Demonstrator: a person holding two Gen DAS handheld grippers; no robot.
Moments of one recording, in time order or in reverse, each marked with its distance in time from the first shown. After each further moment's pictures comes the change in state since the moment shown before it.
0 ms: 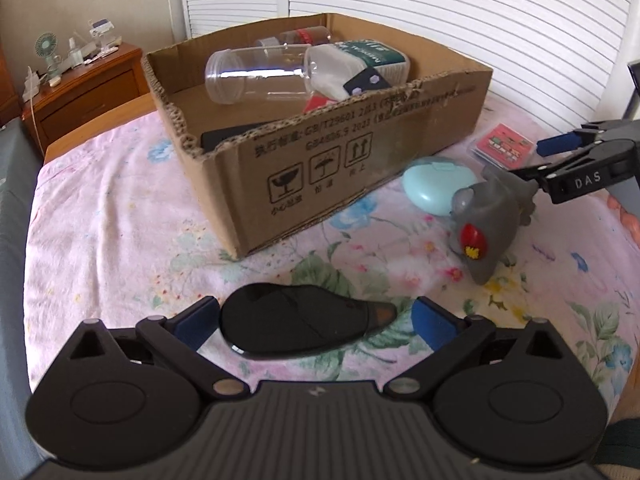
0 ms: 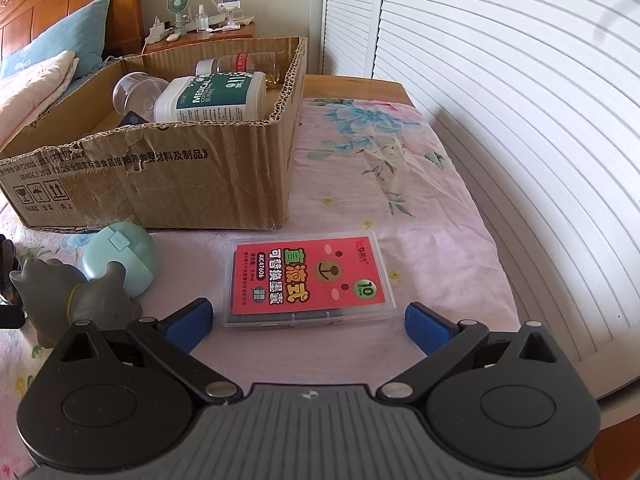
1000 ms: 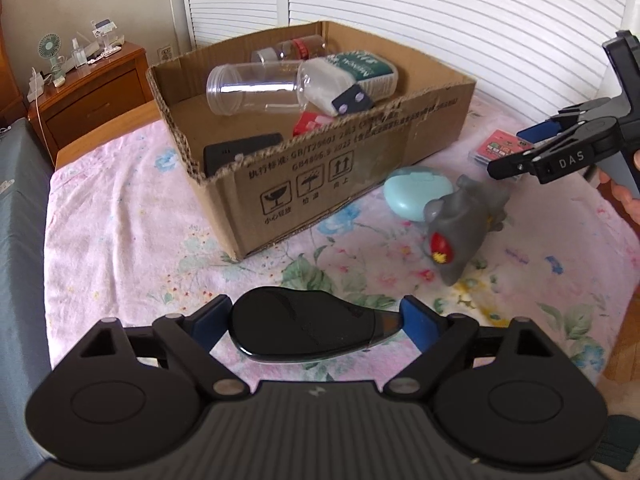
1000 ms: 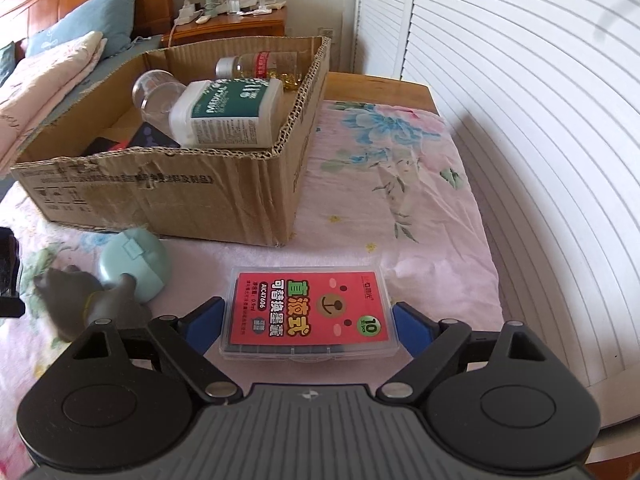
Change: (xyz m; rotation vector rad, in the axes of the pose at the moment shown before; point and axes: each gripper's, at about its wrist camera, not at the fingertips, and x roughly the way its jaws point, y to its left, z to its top) left arm -0.031 -0.008 0.009 -0.003 0.030 0.009; right arm -0.011 -0.014 0.024 -0.074 0.064 0.089
